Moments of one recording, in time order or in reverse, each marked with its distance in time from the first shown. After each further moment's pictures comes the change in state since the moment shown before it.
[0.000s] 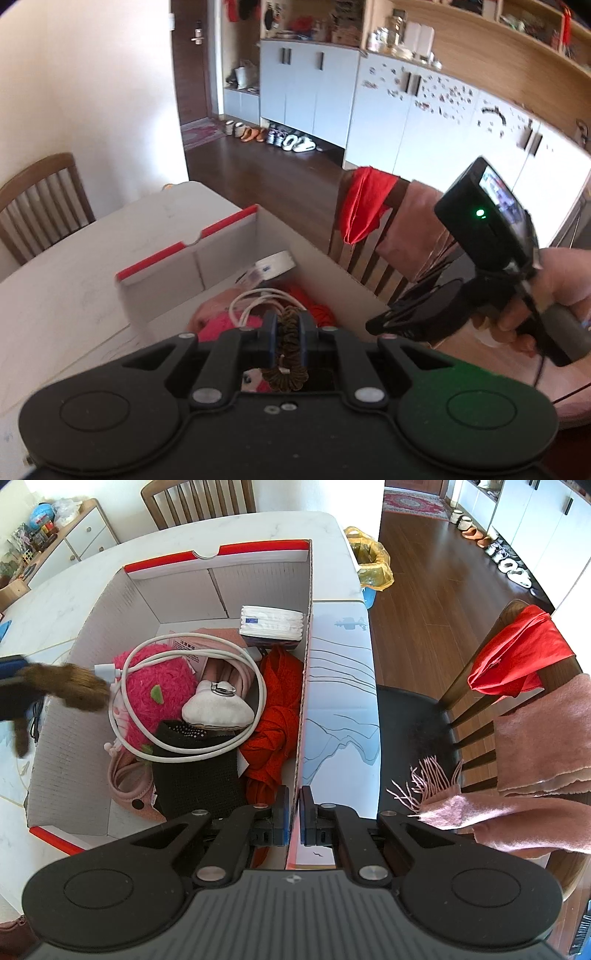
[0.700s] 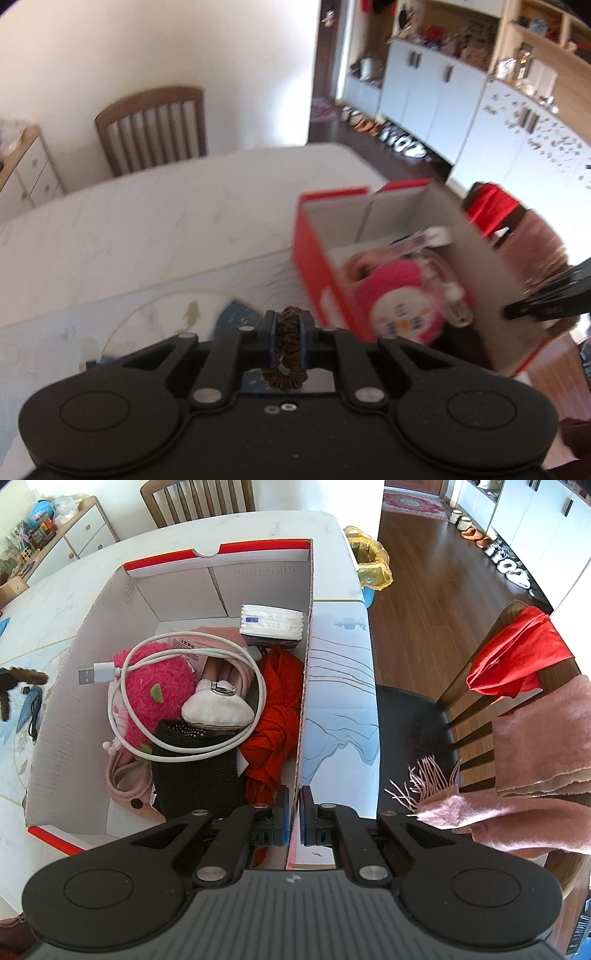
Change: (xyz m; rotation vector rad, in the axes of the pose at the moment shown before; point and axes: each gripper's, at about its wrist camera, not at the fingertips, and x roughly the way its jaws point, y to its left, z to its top) left arm -0.050 0.113 -0.066 -0.308 0.032 0.227; right arm 0.000 0.000 -0.001 -0.002 0.003 -0.004
